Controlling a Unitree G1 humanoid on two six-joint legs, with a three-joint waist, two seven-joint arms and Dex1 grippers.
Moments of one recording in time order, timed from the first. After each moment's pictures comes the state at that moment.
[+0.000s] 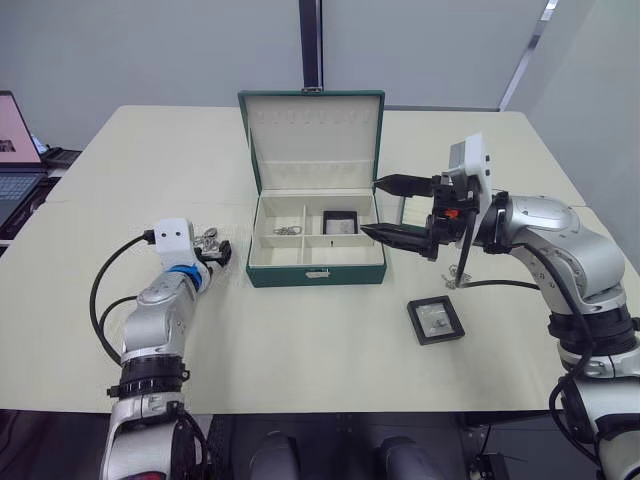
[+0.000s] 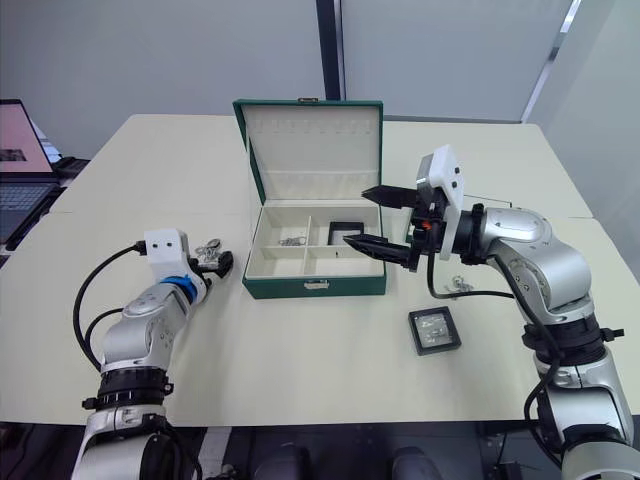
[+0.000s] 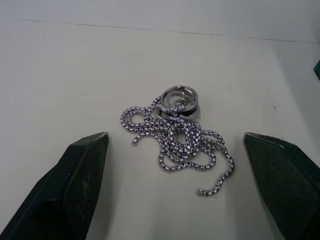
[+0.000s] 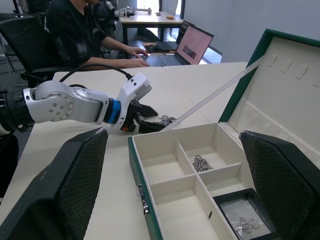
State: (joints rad) left arm -0.50 0.41 0.28 0.33 -0.23 0.49 -0.14; right arm -0.73 -0.59 0.07 -0.17 0.60 0.60 0.96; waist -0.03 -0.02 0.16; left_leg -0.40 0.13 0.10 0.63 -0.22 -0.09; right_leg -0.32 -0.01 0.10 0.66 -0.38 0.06
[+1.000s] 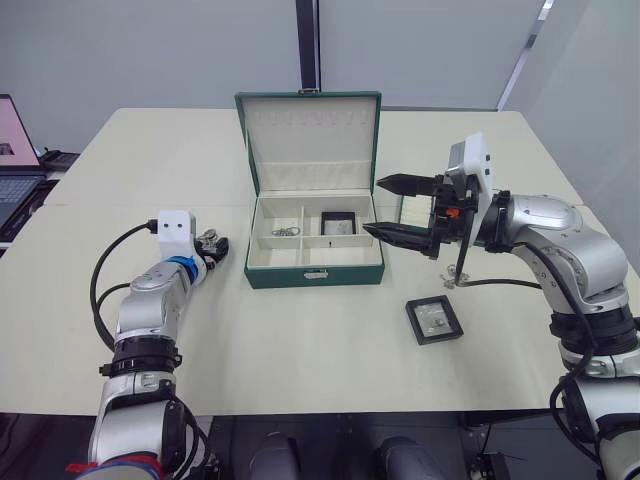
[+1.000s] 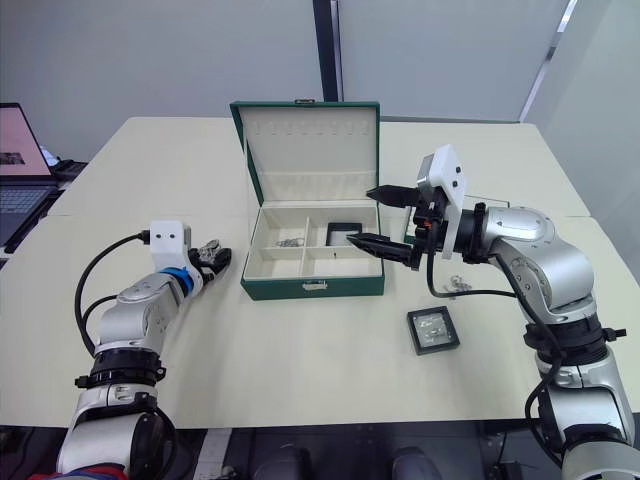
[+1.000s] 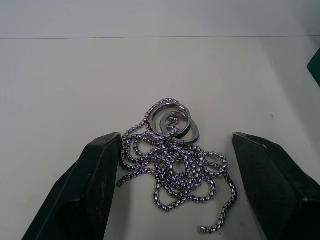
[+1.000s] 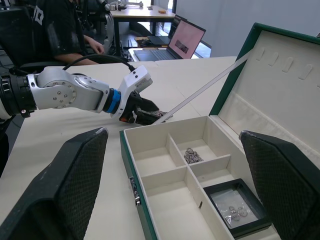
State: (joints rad) left arm -0.56 0.47 0.24 0.47 -0.19 0.45 -0.27; right arm -0.73 -0.59 0.06 -0.18 0.57 0.62 0.96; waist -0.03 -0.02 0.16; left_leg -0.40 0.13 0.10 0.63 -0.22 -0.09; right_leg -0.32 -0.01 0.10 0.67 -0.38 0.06
